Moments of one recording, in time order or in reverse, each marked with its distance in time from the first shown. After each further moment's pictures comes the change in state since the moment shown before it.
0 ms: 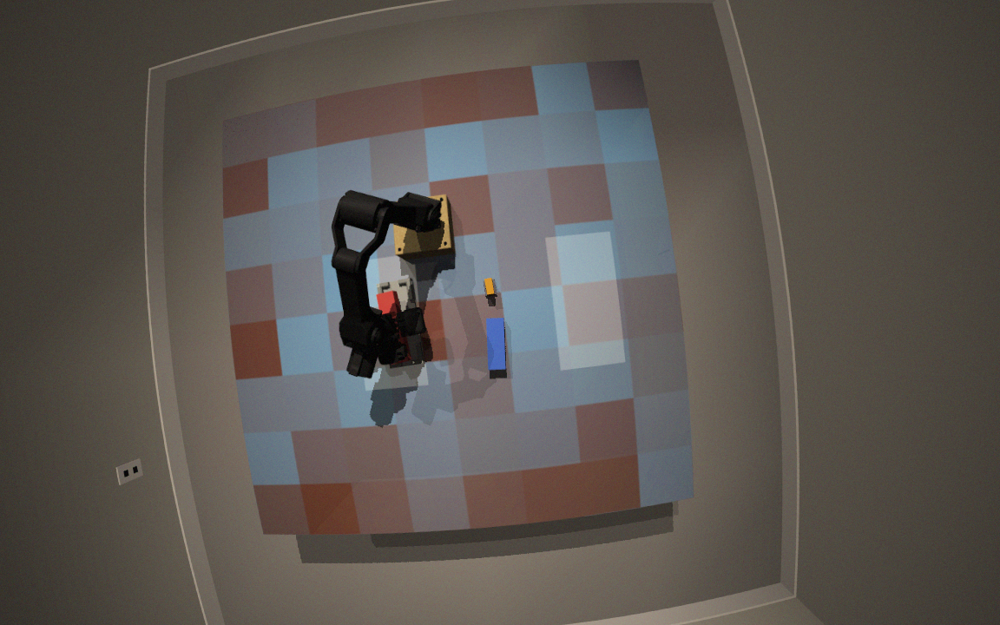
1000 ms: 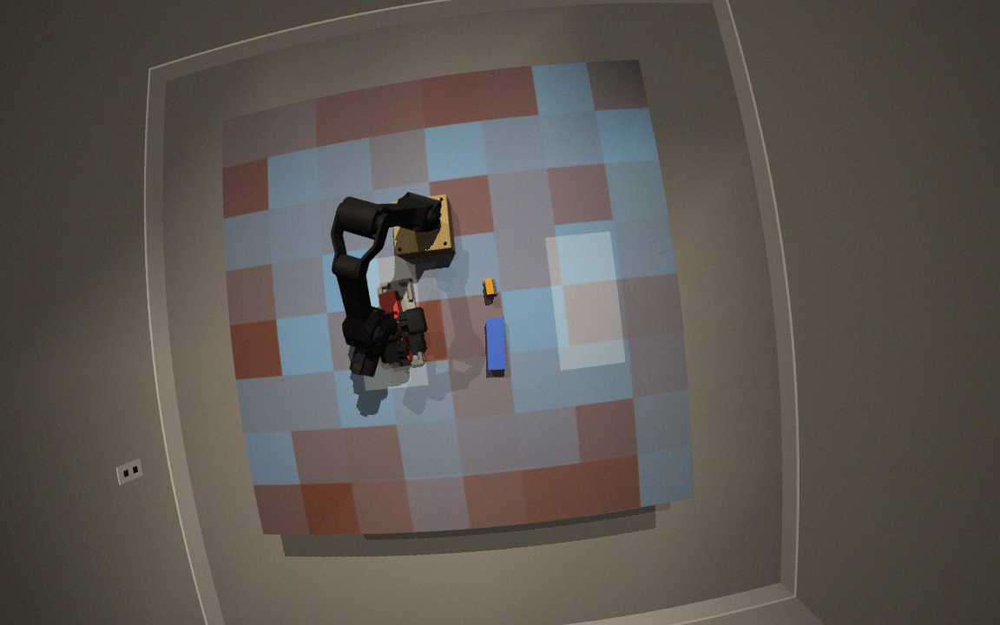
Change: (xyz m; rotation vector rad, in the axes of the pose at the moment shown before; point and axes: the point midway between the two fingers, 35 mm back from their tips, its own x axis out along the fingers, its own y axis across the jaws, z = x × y) arm 0.017 0.000 -0.001 0.000 0.002 0.001
